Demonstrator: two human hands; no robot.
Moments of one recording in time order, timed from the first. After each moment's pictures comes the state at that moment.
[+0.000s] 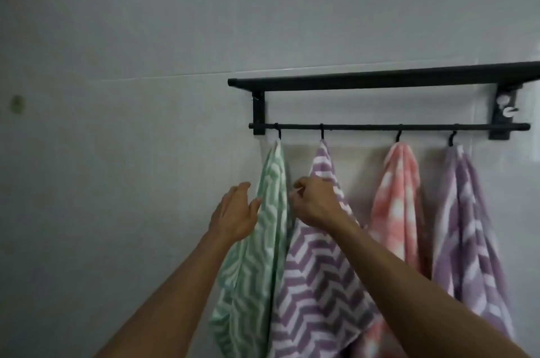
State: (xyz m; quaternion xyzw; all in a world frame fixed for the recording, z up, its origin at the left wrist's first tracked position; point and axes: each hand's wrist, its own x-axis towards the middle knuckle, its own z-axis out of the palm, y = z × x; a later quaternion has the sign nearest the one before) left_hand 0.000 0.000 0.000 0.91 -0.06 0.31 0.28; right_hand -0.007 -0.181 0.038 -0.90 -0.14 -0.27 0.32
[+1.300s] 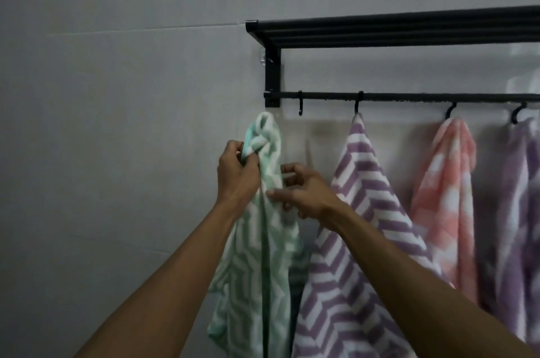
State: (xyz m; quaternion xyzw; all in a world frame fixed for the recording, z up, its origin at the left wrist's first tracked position) left_hand 0.079 0.028 0.024 0.69 -0.08 0.40 0.60; right_hand 0.062 -0.125 0.019 -0.81 -0.19 -0.09 0.55
